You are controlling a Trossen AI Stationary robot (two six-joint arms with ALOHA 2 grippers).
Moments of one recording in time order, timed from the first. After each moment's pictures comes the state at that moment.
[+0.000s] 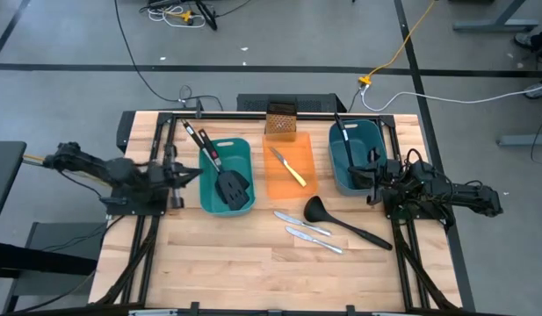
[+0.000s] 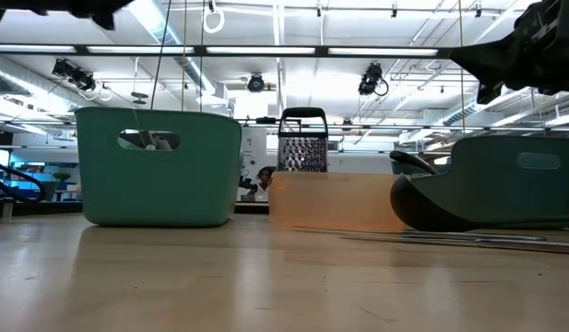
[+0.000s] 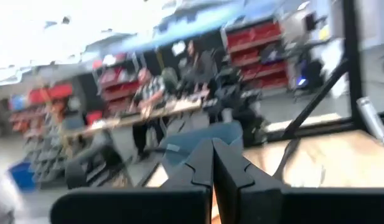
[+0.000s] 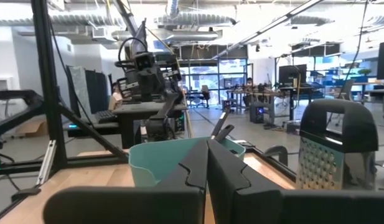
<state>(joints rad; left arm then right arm) -0.36 0.33 0.35 0.18 -0.56 0.33 -0.12 0.00 0.02 0.22 0.01 0.04</state>
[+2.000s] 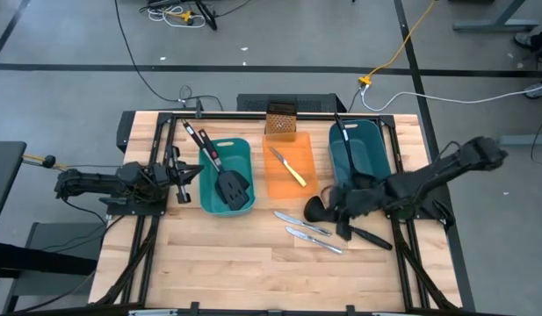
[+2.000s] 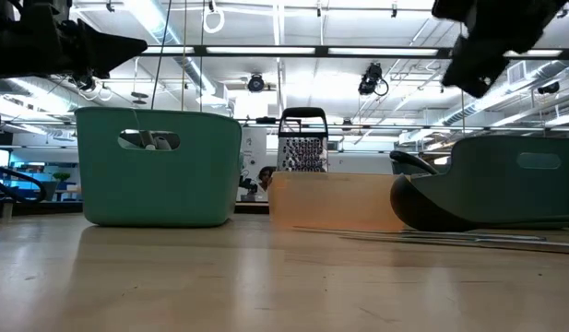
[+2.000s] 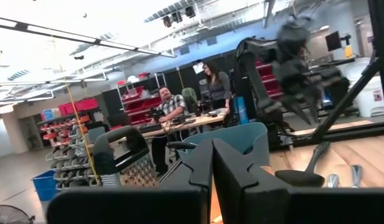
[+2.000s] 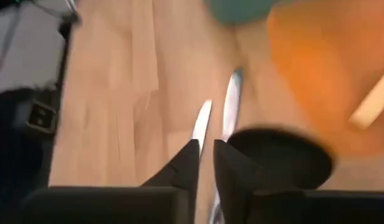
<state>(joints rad) -0.07 0.03 0.01 0.30 -0.33 0.32 0.36 1.09 0.72 -0.39 0.15 0.55</state>
